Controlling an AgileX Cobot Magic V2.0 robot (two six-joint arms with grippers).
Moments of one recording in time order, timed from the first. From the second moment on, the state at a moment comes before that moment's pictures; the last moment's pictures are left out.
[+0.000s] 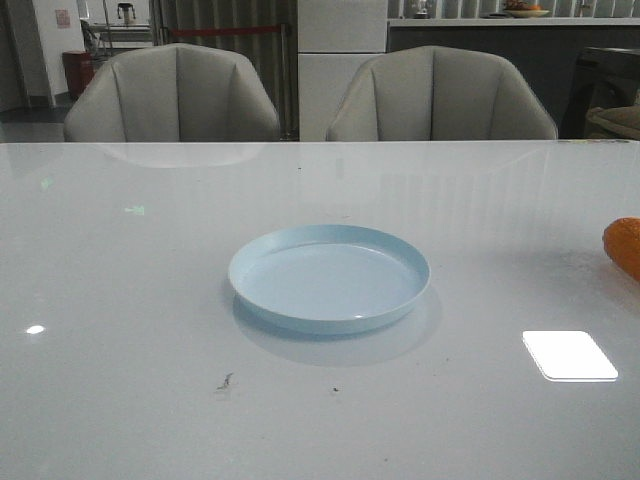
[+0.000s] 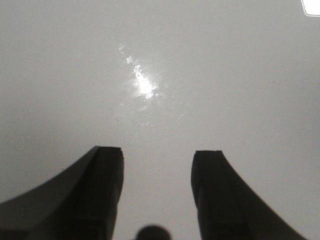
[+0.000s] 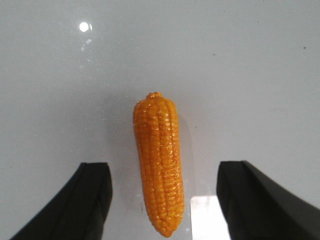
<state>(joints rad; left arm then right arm) 0.08 1.14 -0.83 -0.19 0.54 0.25 -0.15 1.68 -1.36 0.09 0.81 -0.03</state>
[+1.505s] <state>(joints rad) 0.08 1.14 -0.83 -0.21 0.51 0.25 -0.09 2.06 -1.63 0.23 1.07 -0.12</state>
